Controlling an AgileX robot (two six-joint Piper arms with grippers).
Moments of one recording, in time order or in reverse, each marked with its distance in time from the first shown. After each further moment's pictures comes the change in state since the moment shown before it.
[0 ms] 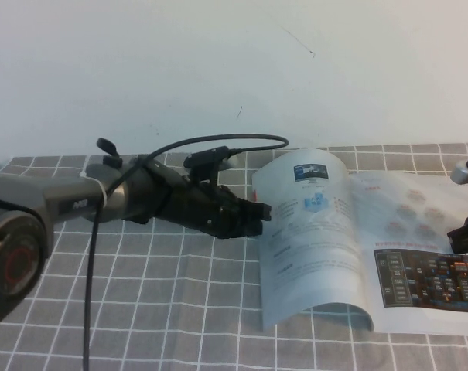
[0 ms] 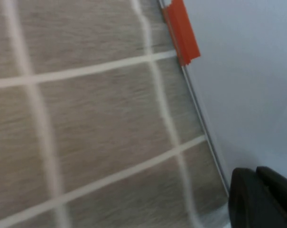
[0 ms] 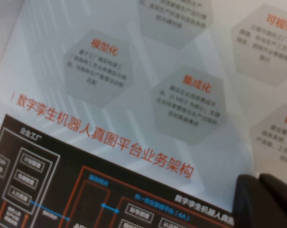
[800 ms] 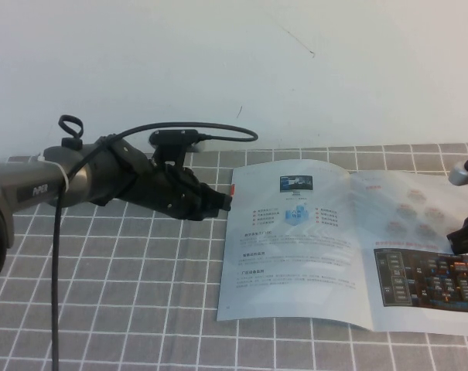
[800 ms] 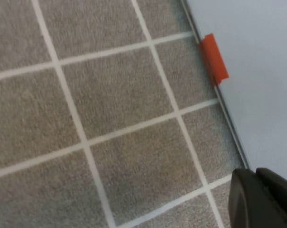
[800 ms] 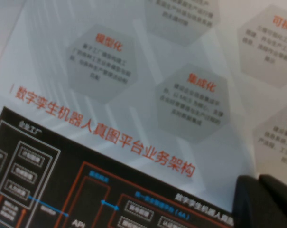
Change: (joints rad) right arm 0.007 -0.004 0.006 0.000 -0.019 -0.029; left arm 0.101 -0.072 0.010 0.242 -0.044 -0.012
